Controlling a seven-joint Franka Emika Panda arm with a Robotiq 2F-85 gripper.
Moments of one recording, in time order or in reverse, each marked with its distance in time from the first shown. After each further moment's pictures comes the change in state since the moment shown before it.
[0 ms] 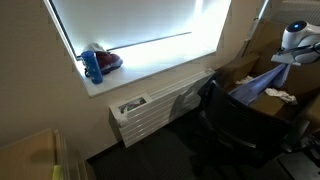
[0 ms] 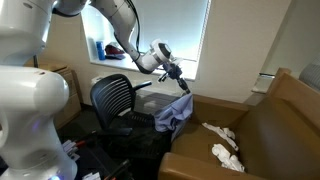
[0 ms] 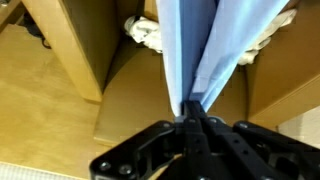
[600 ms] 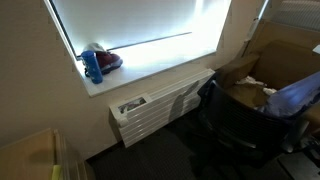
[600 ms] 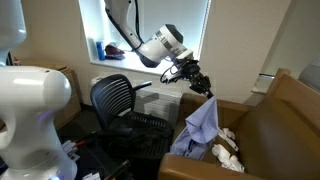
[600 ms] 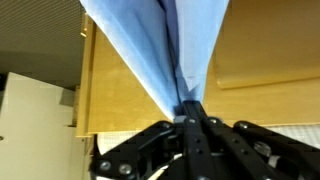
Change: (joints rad) arm 0.152 -0.374 -0.329 -0.263 -0.429 -0.306 0.571
